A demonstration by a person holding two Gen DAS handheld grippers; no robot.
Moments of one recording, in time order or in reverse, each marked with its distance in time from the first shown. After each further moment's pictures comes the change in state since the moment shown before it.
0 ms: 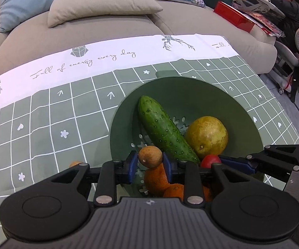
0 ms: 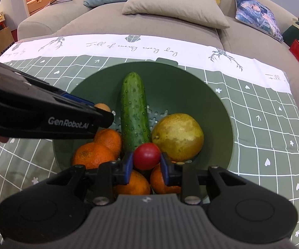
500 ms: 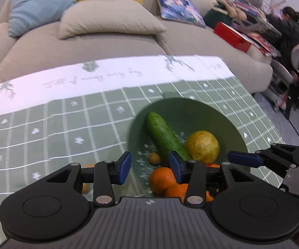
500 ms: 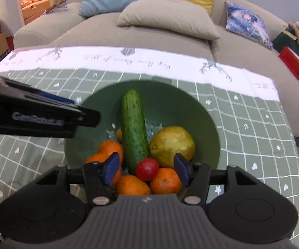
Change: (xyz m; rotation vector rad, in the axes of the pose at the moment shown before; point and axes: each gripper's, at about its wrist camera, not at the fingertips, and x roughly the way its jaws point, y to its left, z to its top) left arm -0.050 0.018 -0.007 -0.056 -0.111 -0.007; right arm -0.030 0.010 0.008 0.018 -0.058 -0.054
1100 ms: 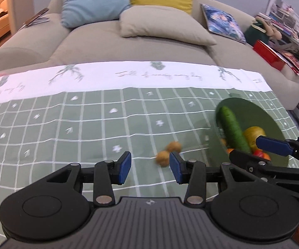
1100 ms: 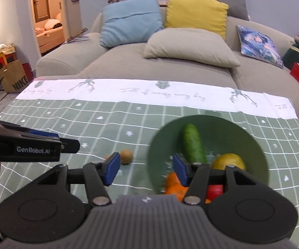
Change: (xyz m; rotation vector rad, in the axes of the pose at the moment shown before) left arm -0.055 0.091 -0.044 -0.121 -0.044 0.161; right arm -0.030 0.085 0.008 0.035 -0.173 0.096
